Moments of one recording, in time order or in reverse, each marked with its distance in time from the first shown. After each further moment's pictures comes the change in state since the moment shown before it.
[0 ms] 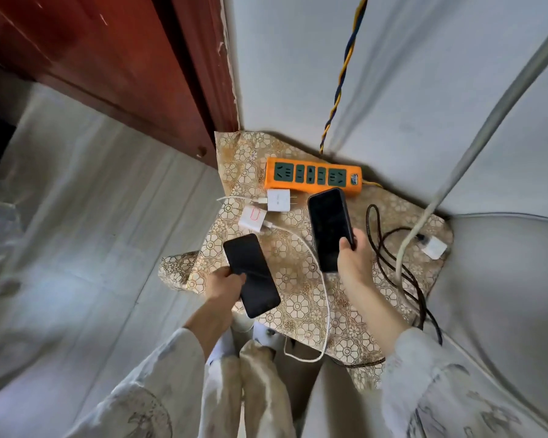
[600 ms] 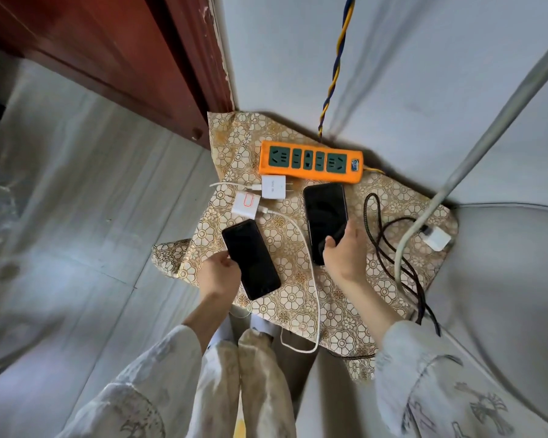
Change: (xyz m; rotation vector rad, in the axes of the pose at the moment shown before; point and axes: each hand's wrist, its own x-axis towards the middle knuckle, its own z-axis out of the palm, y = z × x) left_hand 0.007 -0.005 0.020 0.306 0.162 0.205; right_hand 0.021 0.024 0.006 -0.435 -0.054 -0.163
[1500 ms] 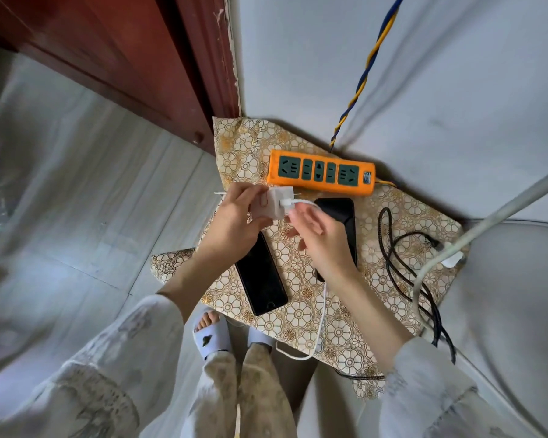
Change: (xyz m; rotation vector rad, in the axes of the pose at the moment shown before) left_hand 0.043 0.069 -0.019 0.227 -0.136 0.860; right_hand -0.015 -0.065 0.001 0.571 -0.263 -0.229
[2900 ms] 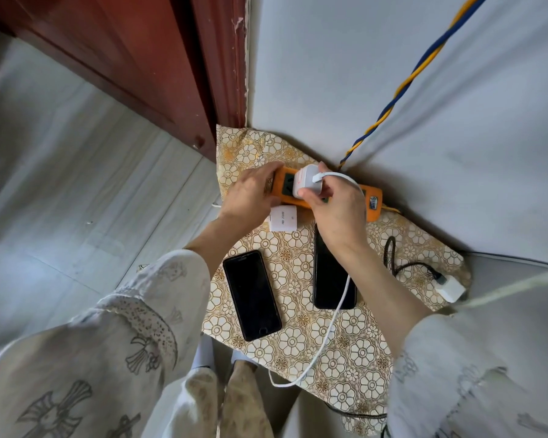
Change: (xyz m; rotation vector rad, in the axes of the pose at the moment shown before) left_hand 0.077 -0.015 0.015 0.071 -0.027 -0.085; right_hand 0.076 -0.035 -0.007 -0.614 0.239 -0.276
